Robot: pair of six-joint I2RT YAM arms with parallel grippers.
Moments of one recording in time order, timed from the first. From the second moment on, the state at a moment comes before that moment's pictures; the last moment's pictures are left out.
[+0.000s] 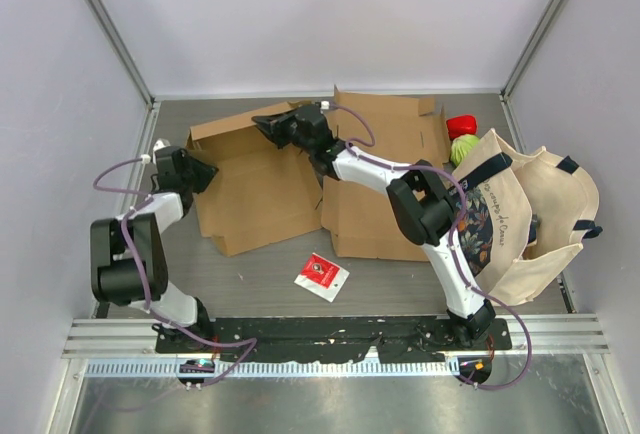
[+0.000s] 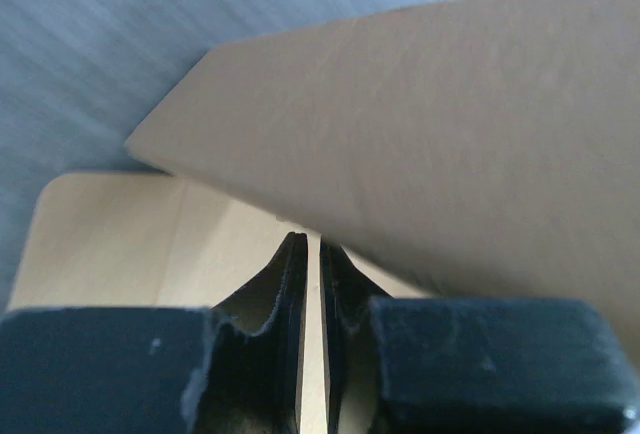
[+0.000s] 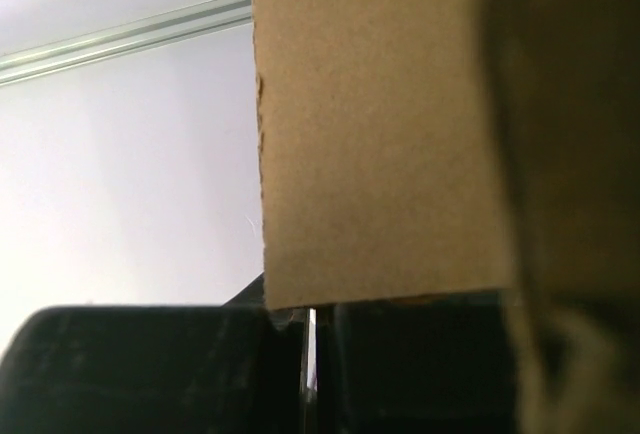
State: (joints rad) left arm 0.14 1.51 0.73 0.18 0.12 -0.83; right arm 0.72 2.31 1.81 0.33 -0.05 1.73
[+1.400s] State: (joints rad) left arm 0.14 1.53 0.84 0.08 0.05 -0.69; right arm 0.75 2.44 1.89 0.52 0.11 1.51
